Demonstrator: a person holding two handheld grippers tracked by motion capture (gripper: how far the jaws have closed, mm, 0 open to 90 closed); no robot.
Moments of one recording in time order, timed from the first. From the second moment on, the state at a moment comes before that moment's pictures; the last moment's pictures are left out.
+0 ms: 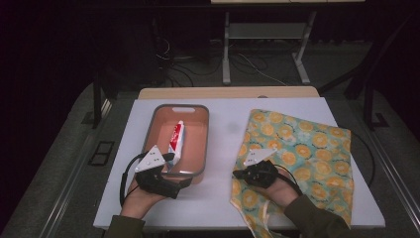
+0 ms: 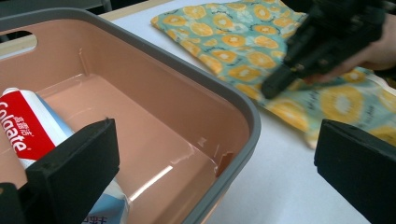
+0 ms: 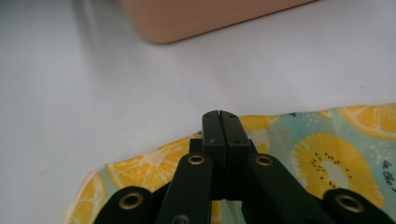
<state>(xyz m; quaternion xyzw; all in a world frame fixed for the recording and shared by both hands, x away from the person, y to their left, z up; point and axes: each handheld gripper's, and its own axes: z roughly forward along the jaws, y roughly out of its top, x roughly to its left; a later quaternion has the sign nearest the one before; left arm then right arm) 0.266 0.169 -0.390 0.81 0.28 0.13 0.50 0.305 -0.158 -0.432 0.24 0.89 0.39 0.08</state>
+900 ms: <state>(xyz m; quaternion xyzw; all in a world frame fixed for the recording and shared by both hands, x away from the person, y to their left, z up) 0.266 0.169 -0.391 0.81 0.28 0.13 0.50 0.333 -0.193 -0.381 0.28 0.85 0.44 0.06</state>
